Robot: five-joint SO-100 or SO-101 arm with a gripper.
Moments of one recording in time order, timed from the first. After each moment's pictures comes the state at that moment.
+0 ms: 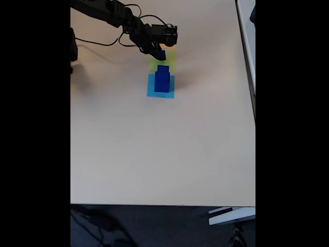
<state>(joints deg) -3.9 84.5 118.7 17.2 91.6</state>
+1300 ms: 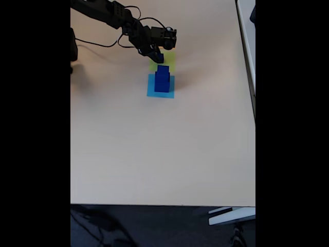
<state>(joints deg) -3.3 84.0 119.4 17.0 93.2</state>
